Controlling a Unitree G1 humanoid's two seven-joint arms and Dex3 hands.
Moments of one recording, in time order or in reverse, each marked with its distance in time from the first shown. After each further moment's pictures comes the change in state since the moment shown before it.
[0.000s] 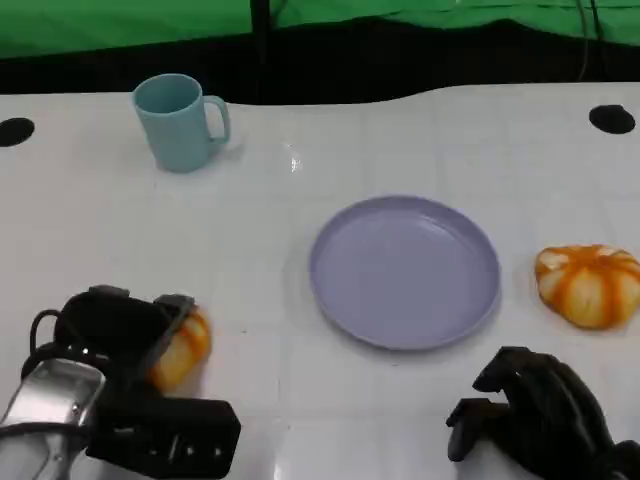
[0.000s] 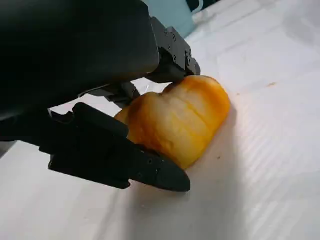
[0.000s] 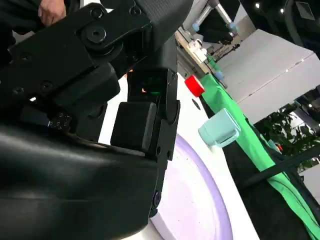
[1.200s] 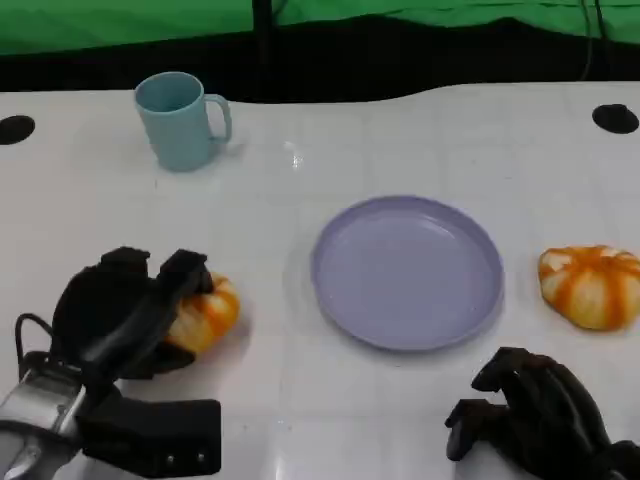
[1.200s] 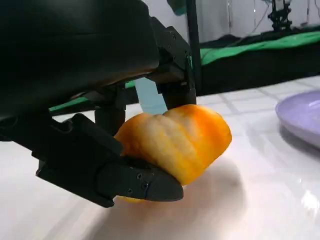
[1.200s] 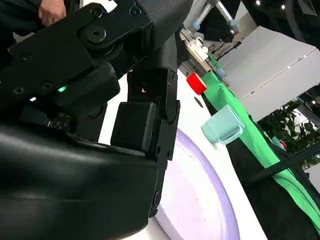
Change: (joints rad) left arm -0.072 0.017 -0.031 0.205 -0.168 -0.289 0.536; right arm -0.015 0.001 -0.004 0.035 0.000 -0.002 0.000
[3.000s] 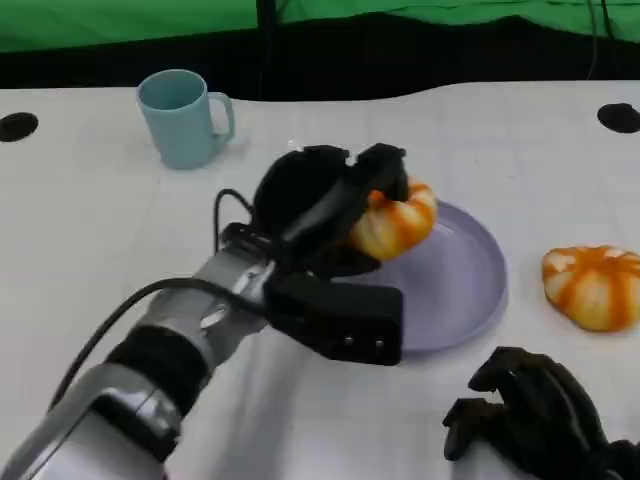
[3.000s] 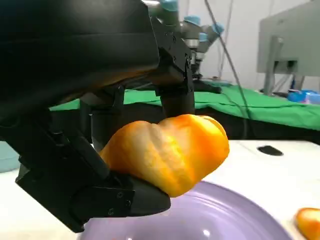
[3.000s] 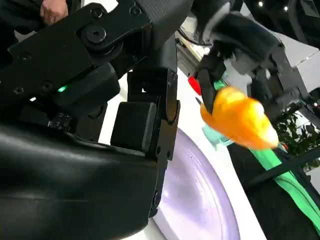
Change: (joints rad) left arm -0.523 -0.428 -0.143 0.449 -0.064 -0.133 0.015; right arm -0.004 0.004 0.005 0.013 -0.009 -0.023 0.000
